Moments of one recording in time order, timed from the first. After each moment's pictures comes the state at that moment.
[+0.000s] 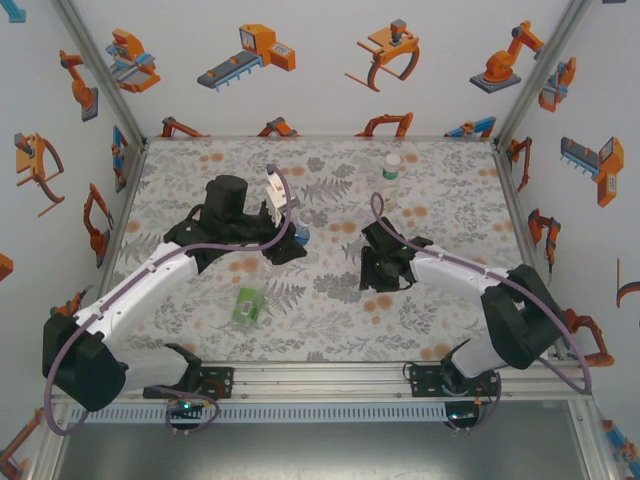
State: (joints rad) left arm -0.60 1.24 1.02 -0.34 0.60 0.22; right arm 0.64 1.47 0.81 -0.50 0.00 0.65
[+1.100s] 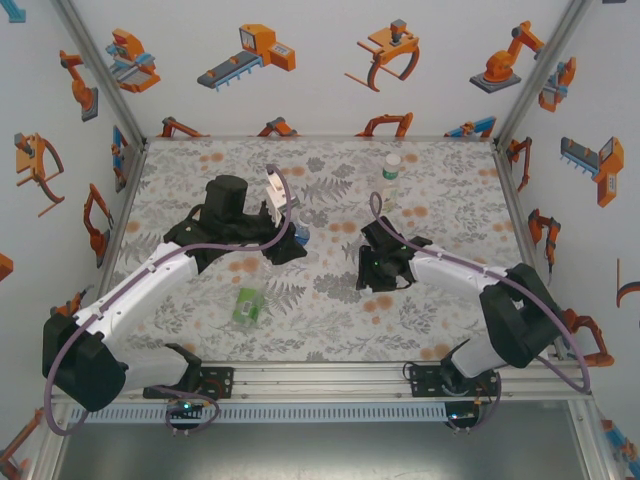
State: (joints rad) left arm -0.60 1.24 1.02 -0.34 0.60 0.22; right arm 0.64 1.49 0.81 -0.47 -0.04 0.65
